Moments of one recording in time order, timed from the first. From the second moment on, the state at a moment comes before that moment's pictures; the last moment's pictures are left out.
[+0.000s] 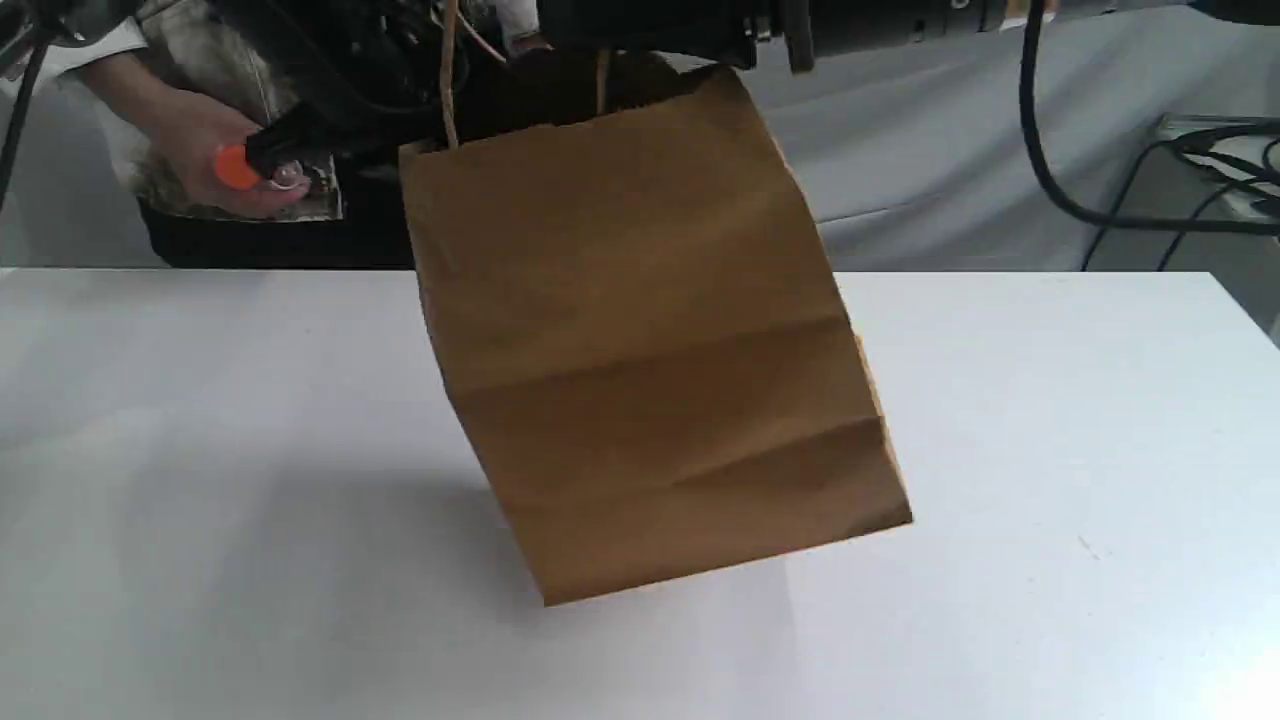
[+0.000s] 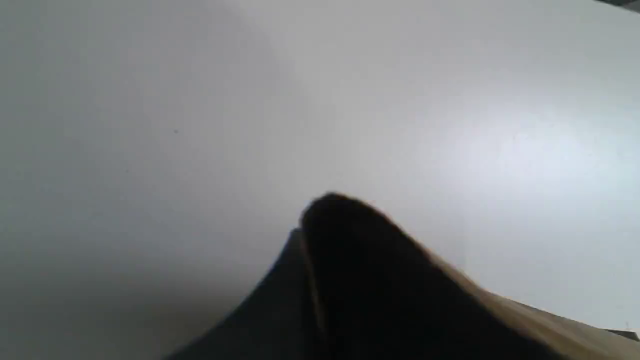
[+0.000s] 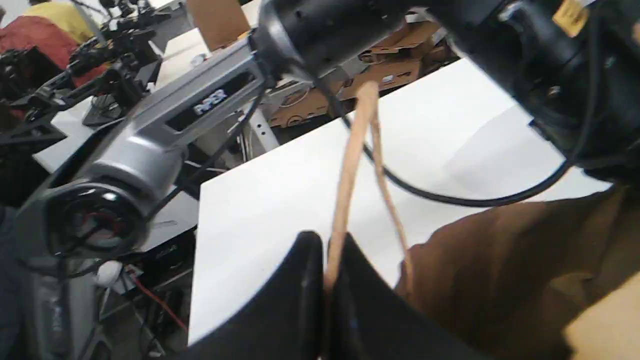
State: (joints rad) left arm -0.20 2.27 -2.28 -0.28 1.24 -0.33; right arm 0.30 1.74 -1.55 -1.76 -1.01 2.01
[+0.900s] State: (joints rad) left arm -0.11 2.20 -2.07 -0.41 1.22 -0.29; right arm 0.22 1.86 -1.63 -1.76 -0.91 1.98
